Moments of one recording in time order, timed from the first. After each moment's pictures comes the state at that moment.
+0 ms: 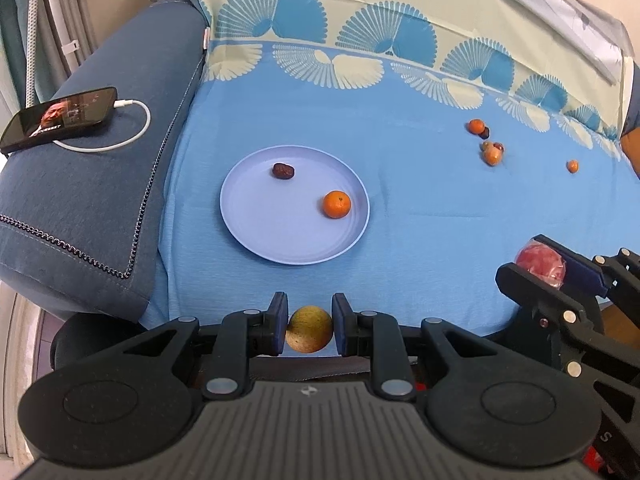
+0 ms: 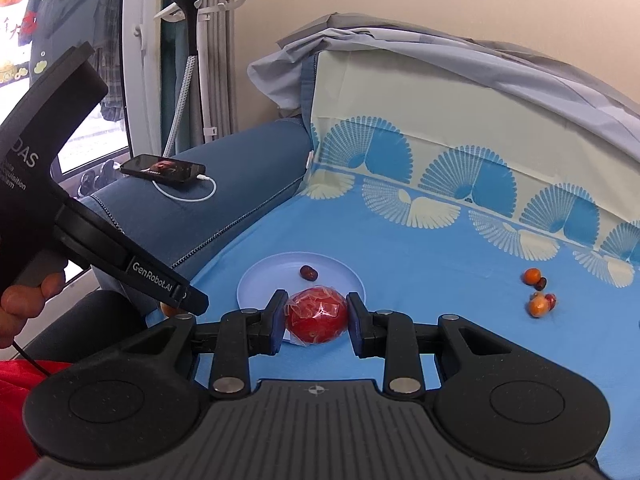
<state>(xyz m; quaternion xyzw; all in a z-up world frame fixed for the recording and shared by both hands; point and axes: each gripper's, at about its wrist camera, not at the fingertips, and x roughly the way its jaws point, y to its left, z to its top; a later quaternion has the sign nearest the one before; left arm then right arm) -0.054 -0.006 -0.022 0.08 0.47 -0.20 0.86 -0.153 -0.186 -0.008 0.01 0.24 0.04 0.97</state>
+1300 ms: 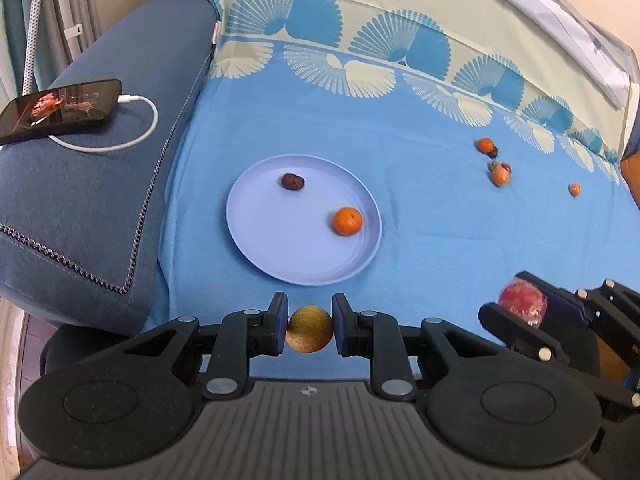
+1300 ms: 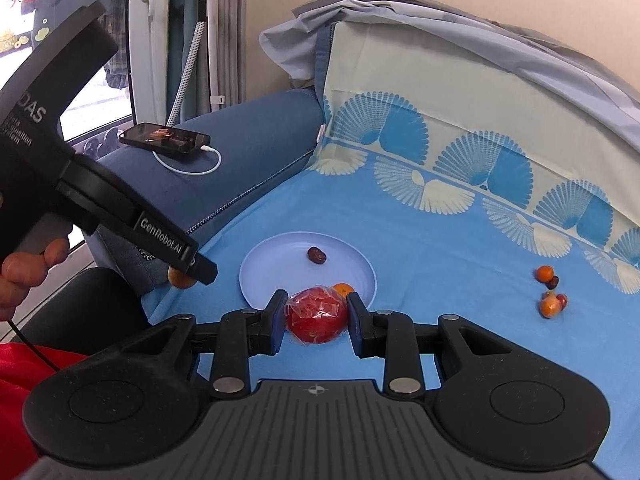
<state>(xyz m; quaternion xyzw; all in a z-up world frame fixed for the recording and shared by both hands) -0.017 0.006 -0.027 0.05 0.48 -0.20 0.85 -0.115 -0.171 -0.011 -0.01 0.28 0.05 0.96</state>
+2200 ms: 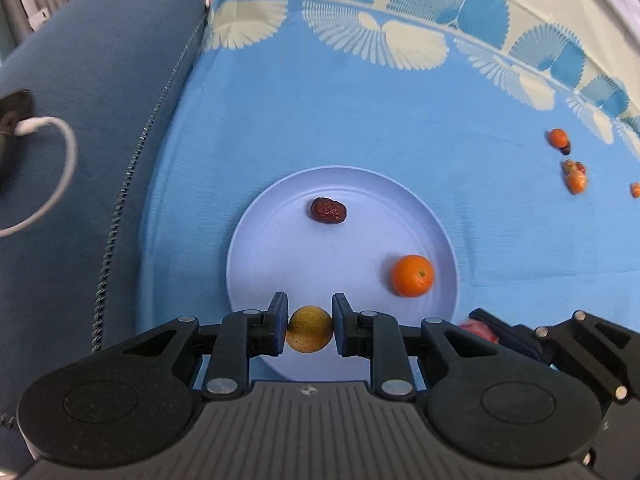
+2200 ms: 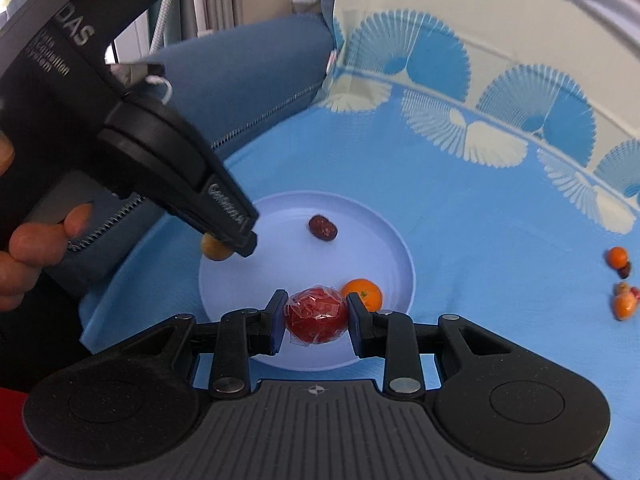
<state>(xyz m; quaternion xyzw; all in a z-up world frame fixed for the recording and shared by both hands) 0.125 -0.041 -0.110 0.10 0.53 -0.17 0.83 0.039 -0.168 -0.093 0.00 0.37 0.08 0.93</state>
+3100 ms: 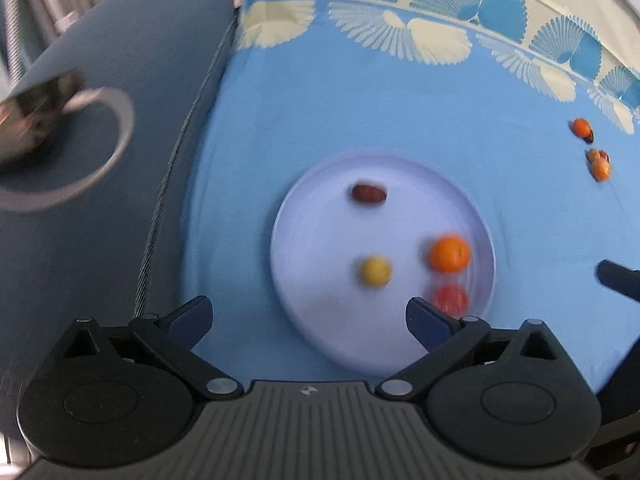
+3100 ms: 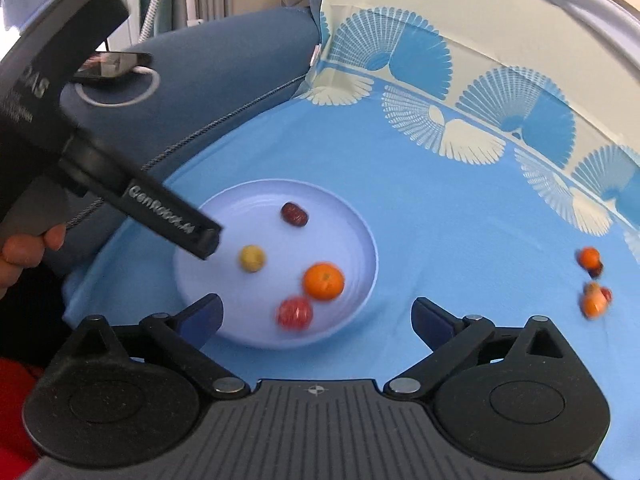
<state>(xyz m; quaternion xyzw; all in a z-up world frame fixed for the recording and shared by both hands) 0.094 -0.005 -0.106 0.12 0.52 -0.13 0.84 0.009 -0.174 -0.076 -0.02 0.38 0.06 0.92</state>
